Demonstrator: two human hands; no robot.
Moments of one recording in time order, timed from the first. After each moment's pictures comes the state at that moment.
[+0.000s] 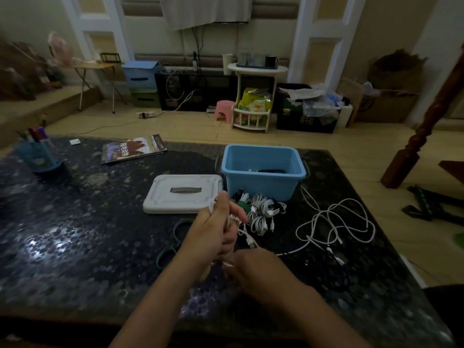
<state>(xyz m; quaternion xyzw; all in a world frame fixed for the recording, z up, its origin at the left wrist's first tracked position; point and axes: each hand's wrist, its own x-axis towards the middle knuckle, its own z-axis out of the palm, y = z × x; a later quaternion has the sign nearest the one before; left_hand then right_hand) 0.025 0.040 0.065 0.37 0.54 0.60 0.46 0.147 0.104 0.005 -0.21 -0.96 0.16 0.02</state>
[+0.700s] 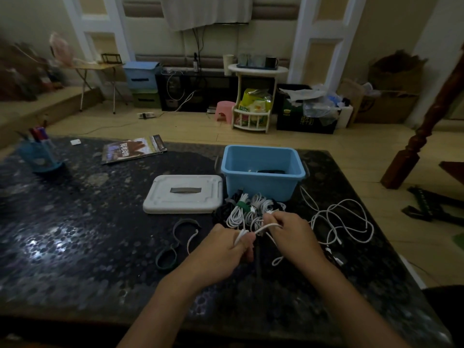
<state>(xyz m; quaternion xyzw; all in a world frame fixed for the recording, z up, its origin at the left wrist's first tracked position) 0.029 0.042 0.049 0.60 0.71 0.26 0.24 0.171 0.160 0.019 -0.47 -0.81 0.27 0.23</state>
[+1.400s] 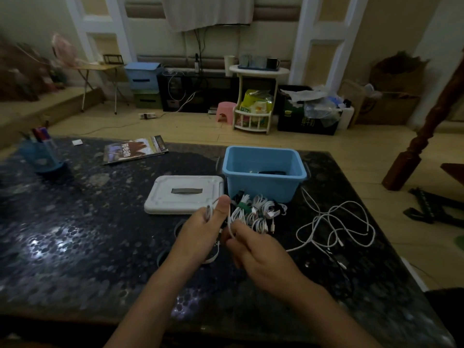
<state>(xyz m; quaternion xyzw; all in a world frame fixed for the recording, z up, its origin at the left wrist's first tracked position) 0.015 0.040 0.066 0.34 0.73 0.51 0.30 0.153 0.102 0.036 -0.23 -0.89 0.35 0.19</state>
